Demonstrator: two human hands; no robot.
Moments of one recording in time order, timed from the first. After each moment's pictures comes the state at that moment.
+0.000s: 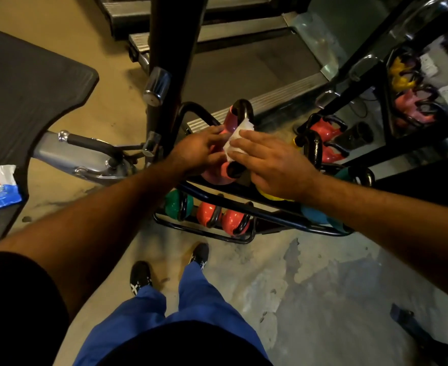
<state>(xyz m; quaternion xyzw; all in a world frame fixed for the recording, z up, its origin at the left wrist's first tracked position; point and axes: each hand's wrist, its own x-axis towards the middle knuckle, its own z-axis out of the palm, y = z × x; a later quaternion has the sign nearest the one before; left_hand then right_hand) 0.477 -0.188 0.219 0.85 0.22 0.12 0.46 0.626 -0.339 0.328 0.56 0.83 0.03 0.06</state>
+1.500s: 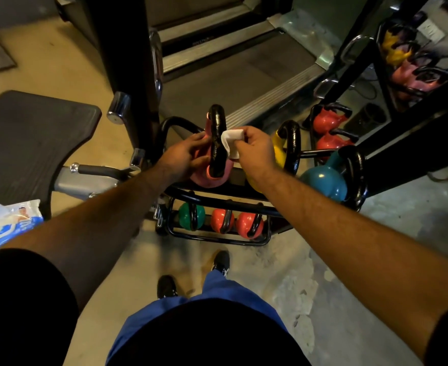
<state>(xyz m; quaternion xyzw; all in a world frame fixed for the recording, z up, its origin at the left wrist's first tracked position) 0.472 -0.203 0.240 0.73 0.27 0.10 0.62 0.604 -0.329 0.302 0.80 0.25 -0.25 -0.48</state>
